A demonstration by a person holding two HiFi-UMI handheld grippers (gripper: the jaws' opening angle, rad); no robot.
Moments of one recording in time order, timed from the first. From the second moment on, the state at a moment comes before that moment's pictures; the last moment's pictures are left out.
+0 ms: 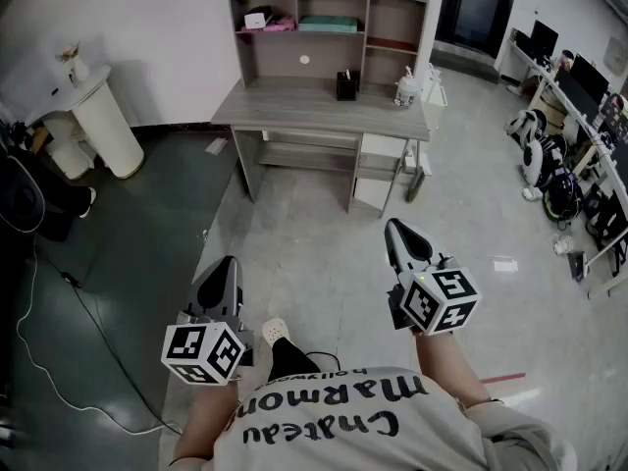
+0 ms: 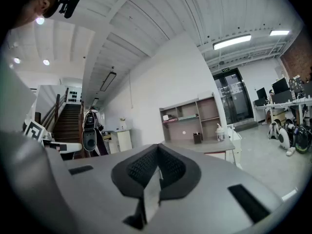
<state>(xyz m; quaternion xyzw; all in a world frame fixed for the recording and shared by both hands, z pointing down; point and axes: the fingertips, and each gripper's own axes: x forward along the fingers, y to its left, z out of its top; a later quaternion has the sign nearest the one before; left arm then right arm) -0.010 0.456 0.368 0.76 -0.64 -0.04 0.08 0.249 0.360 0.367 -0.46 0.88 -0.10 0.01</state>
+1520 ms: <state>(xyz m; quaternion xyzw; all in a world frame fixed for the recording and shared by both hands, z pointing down) -0.125 0.226 0.285 0.80 -0.59 -0.09 0.04 0.141 0.161 0.290 -0.49 0.87 -0.06 0.07</state>
